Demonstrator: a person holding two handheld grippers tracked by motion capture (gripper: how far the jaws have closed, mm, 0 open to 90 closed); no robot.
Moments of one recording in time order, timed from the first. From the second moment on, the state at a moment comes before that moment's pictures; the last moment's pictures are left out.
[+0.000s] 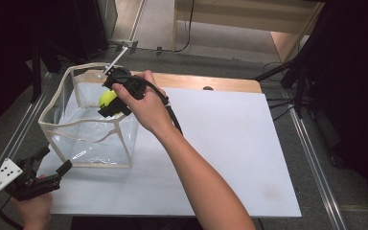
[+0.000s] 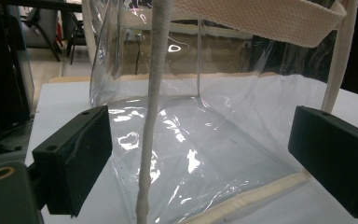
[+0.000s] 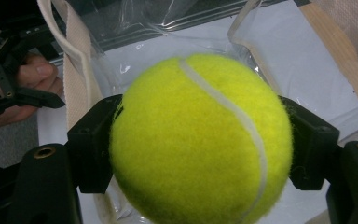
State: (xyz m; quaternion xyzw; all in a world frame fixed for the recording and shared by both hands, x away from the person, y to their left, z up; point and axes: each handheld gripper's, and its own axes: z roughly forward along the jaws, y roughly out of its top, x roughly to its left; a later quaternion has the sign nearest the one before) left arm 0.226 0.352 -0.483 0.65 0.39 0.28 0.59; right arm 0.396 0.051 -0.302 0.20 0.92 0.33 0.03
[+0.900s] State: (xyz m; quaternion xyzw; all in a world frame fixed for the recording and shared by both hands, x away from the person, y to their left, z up) left arm 0.226 0.352 -0.483 0.65 0.39 0.28 0.59; right arm 0.386 0.040 -0.300 0.18 0.92 0.35 0.05
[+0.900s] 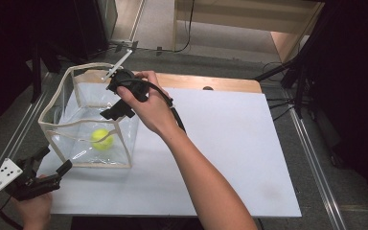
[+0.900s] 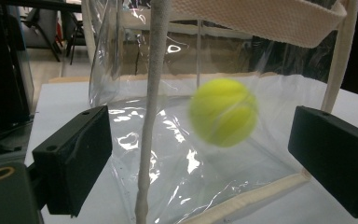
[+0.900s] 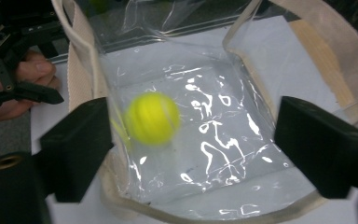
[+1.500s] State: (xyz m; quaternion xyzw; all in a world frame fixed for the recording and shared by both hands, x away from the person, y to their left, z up) left arm 0.226 0.350 -0.483 0.65 0.39 0.28 0.59; right arm 0.376 0.000 -0.300 0.22 0.89 0.40 0.08
